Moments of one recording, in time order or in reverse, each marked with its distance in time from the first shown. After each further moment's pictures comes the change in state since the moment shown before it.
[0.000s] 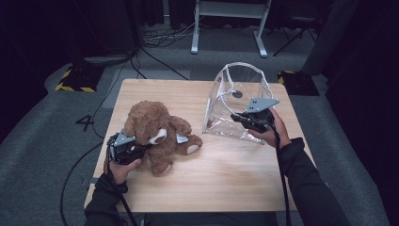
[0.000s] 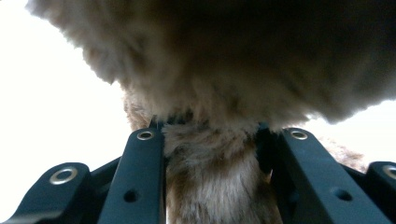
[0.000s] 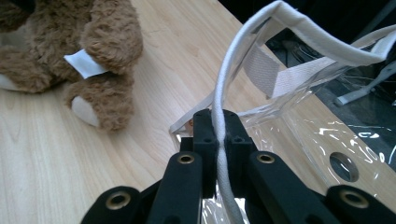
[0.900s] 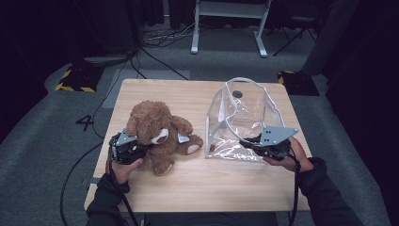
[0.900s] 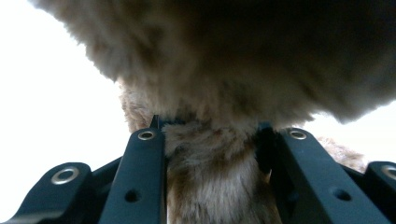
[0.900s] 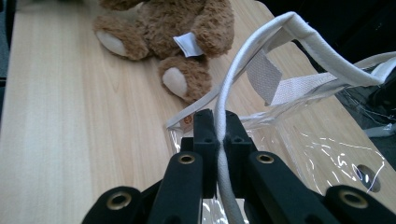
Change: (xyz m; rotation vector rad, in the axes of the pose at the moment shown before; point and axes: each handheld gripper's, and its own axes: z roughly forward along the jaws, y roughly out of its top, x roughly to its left) left arm -0.003 0.001 0.004 0.001 0.000 -0.009; right arm 0.060 -0.022 -0.065 -0.027 0.110 -0.187
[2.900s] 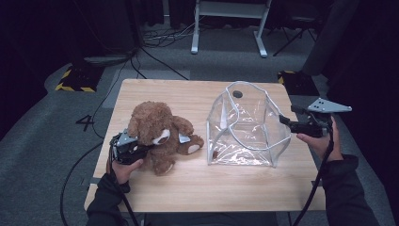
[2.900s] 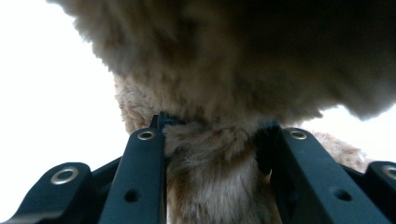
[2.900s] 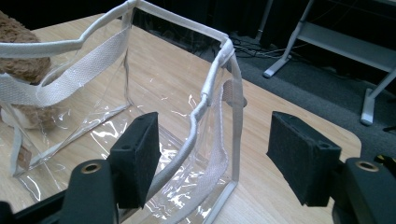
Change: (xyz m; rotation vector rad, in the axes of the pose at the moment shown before) left arm 0.000 -0.001 0.002 0.001 -0.021 0.012; right arm -0.088 -0.065 -0.068 -0.046 -0.396 0.470
